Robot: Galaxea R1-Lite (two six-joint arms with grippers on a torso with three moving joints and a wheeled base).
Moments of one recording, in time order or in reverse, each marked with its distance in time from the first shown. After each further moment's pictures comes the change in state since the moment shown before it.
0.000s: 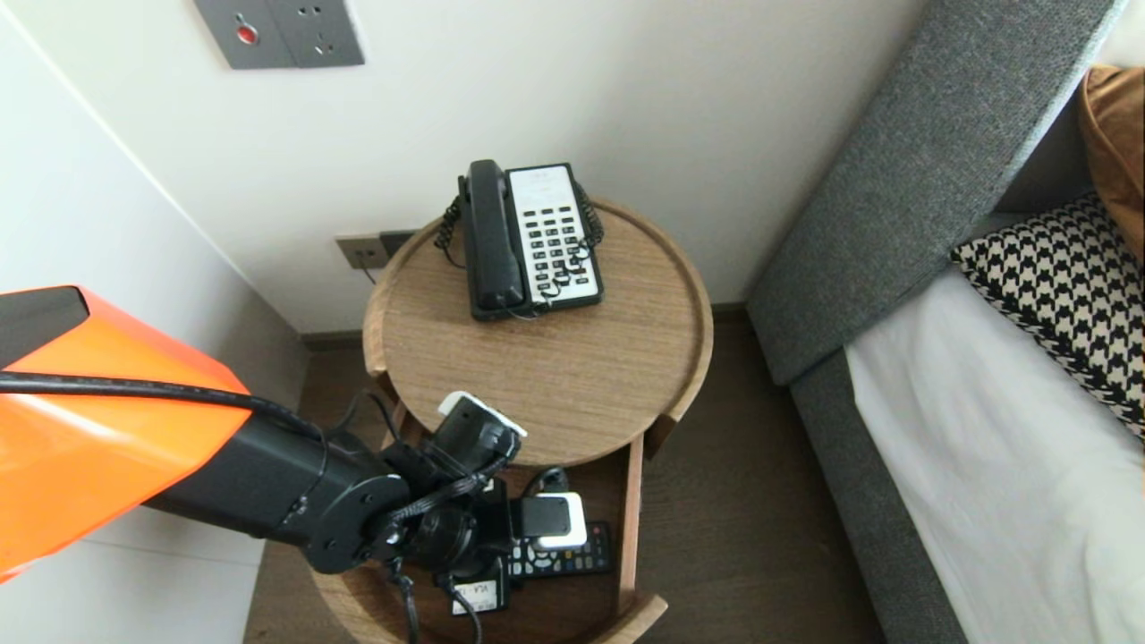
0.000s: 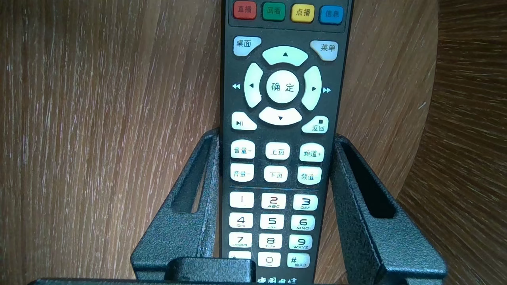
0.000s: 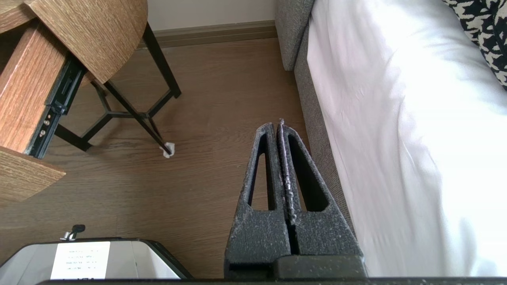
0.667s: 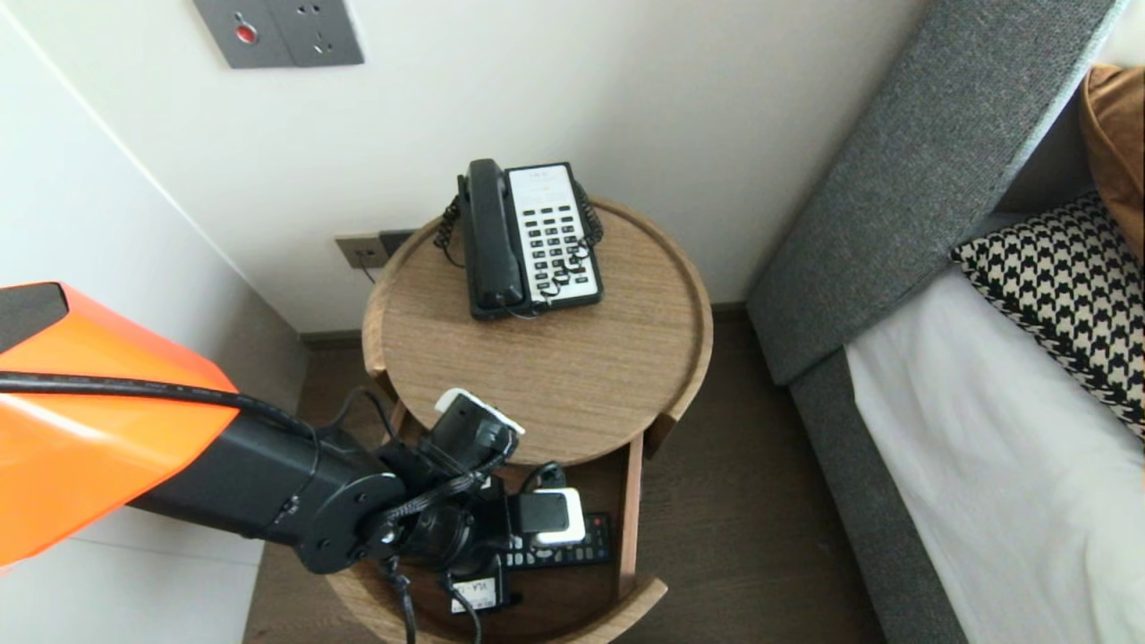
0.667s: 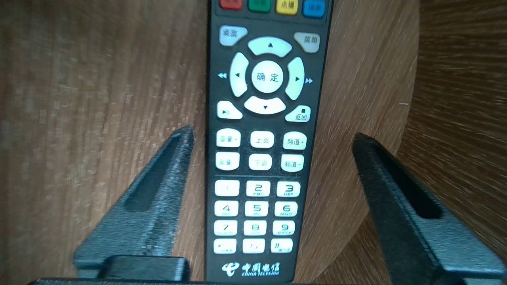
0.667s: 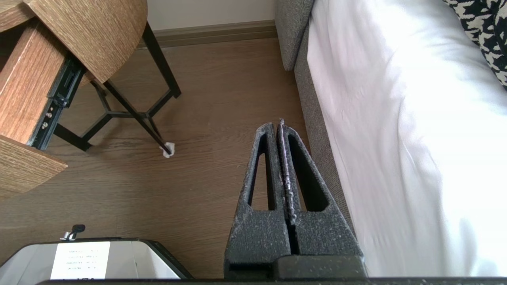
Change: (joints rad) left arm -0.006 -0.022 0.005 0.002 -0.001 -0.017; right arm 0.000 0.000 0.000 0.000 0.000 0.000
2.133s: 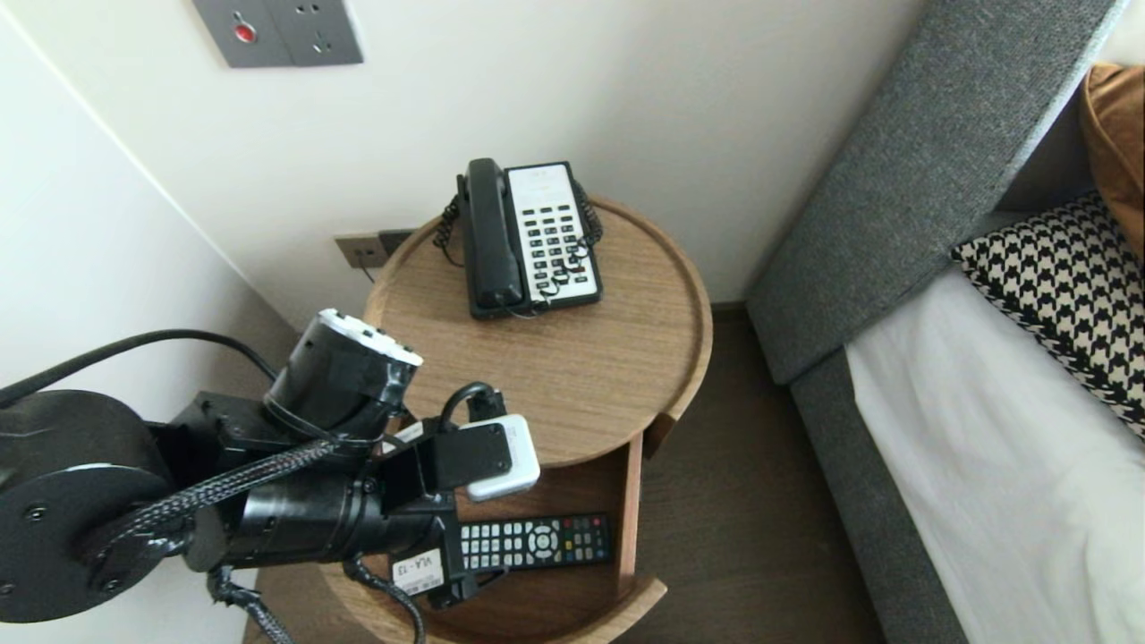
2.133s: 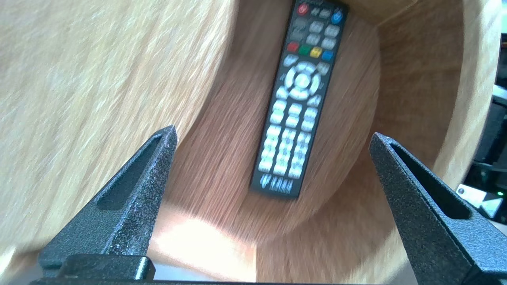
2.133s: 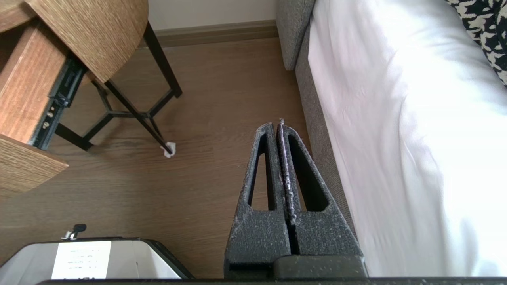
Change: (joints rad) left arm -0.027 -0.393 0.042 0.096 0.023 -0.122; right arm 0.000 0.000 0.000 0.000 0.000 0.000
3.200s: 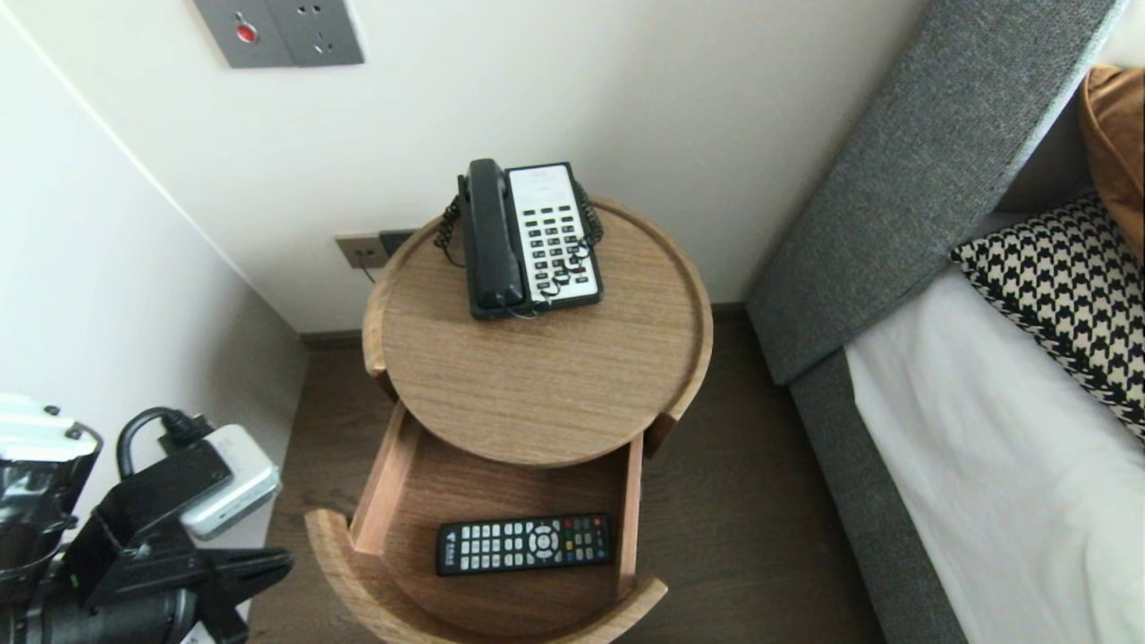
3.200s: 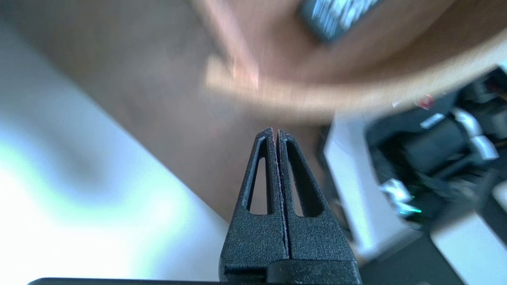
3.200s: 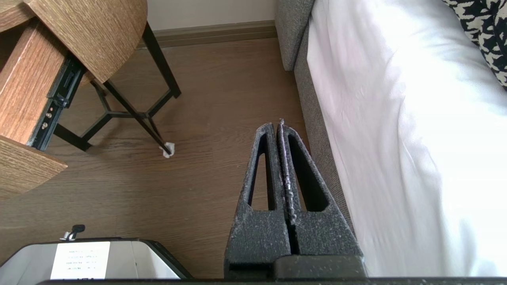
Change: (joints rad) left arm 0.186 -0.453 0.268 0.199 0.151 -0.442; right arm 0.000 0.000 0.000 0.000 0.000 0.000
